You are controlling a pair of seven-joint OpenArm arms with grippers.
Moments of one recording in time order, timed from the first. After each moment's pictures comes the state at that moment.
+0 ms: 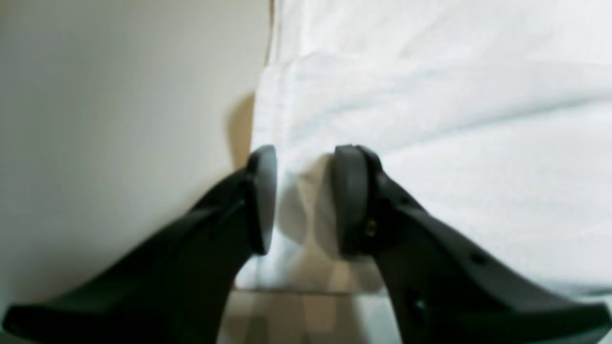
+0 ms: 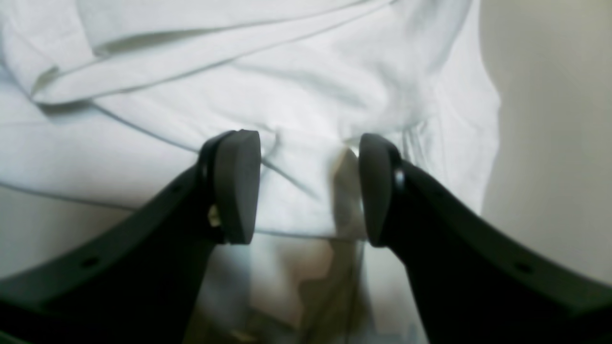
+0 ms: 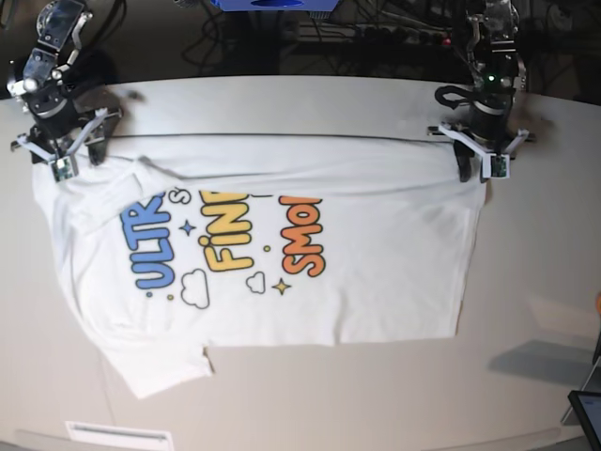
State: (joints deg) left arm 25.7 -16.4 -16.4 91.8 -7.0 -8.0 13.0; right arm -19.5 0.8 34.8 98.6 -13.0 41.2 -25.7
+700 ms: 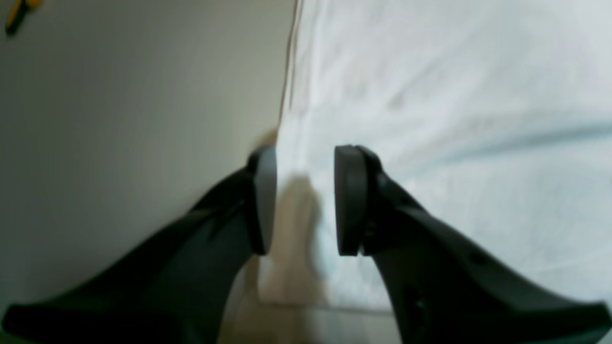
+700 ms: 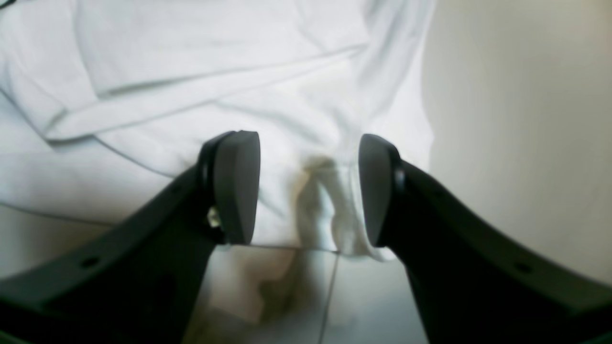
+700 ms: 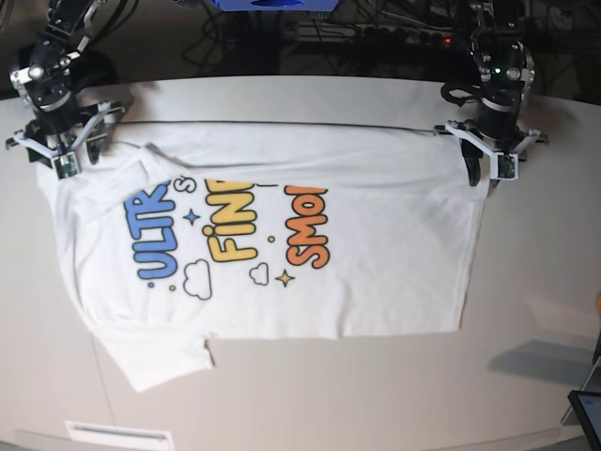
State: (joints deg) left arm 28.6 -16.3 -17.8 101.7 -5.9 -7.6 16.5; right arm -21.3 -3.1 34.8 110.2 -15.8 41.6 -29.5
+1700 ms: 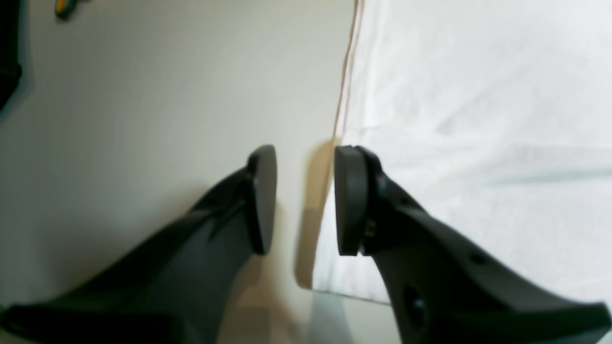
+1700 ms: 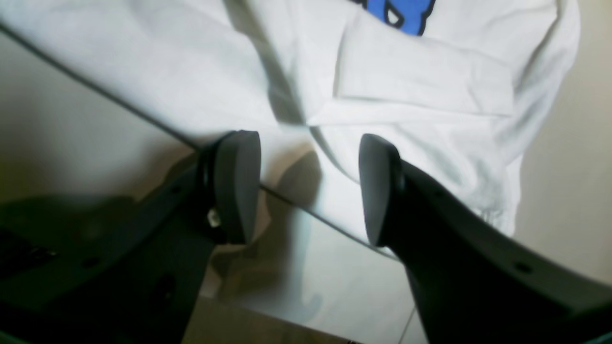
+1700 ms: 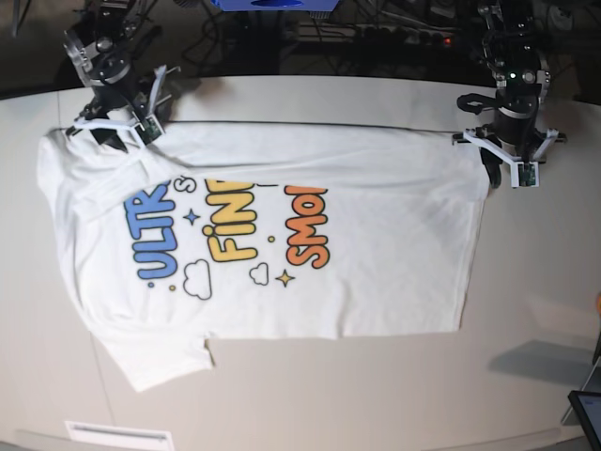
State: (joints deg) left arm 27.2 -14.9 -23.3 106.2 -5.9 -7.6 26.6; right arm -32.8 -5.0 15.1 113.8 -33.7 35.8 -20.7
